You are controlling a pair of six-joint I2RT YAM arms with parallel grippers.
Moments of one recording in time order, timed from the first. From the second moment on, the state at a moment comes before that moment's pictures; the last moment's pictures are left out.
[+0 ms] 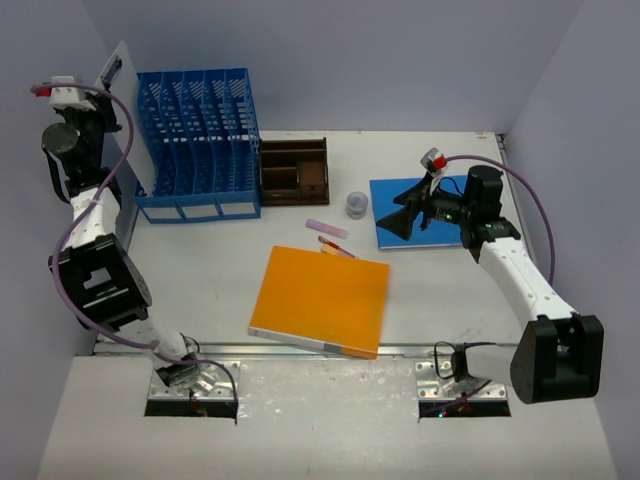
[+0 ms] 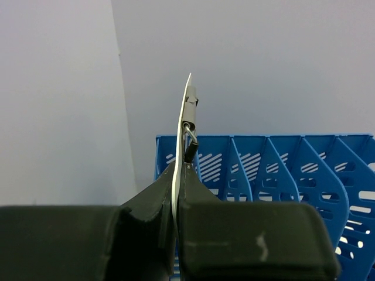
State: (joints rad) left arm 0.51 1.65 1.30 0.69 0.40 -0.14; right arm 0.06 1.24 0.83 0.03 -0.98 -0.05
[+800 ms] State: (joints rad) left arm 0.51 1.60 1.32 0.55 0.38 -0.14; right arm 0.06 1.24 0.83 -0.03 -0.98 -0.05
